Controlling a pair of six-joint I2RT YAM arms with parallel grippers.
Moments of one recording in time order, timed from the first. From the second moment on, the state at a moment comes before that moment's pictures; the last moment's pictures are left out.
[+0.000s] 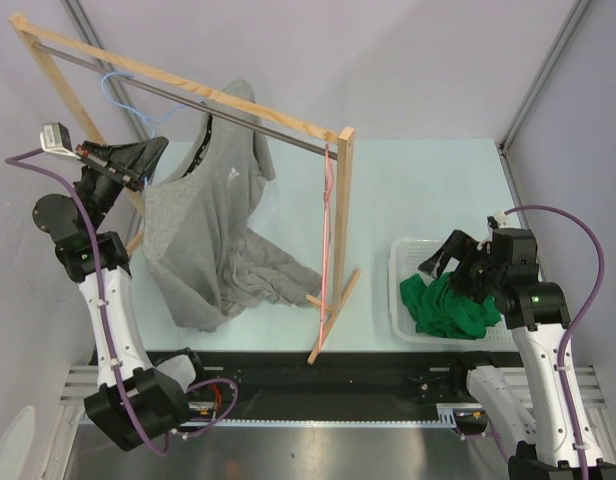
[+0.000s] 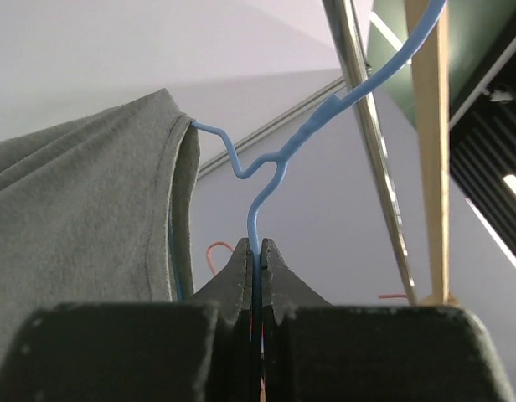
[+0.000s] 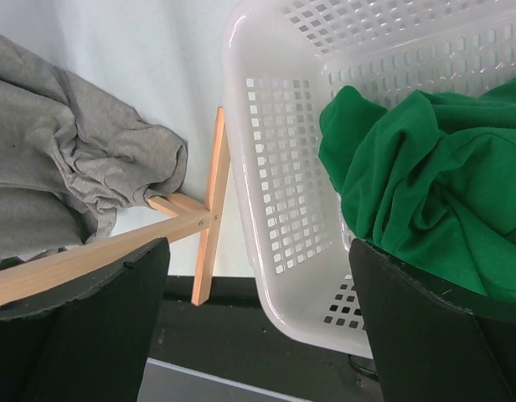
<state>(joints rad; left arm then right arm) 0.46 1.03 1.06 0.53 0.93 -1.57 0.06 0.71 0.94 -0.99 -0.24 0.59</state>
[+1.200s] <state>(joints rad) 0.47 0.98 0.84 1.09 0.82 -1.97 0.06 0.71 0.96 -1.04 -0.24 0.59</state>
